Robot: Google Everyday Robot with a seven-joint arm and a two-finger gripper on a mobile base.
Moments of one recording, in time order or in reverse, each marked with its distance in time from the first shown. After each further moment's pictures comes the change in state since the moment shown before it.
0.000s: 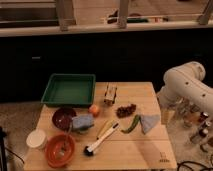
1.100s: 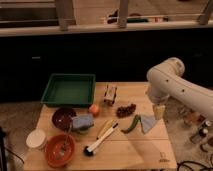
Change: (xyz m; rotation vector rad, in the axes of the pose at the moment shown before) arm -0.050 -0.028 0.011 0.002 0.079 -0.245
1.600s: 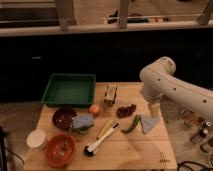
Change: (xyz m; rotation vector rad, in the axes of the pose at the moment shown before) arm -0.007 -0.009 0.004 0.005 0.007 -0.078
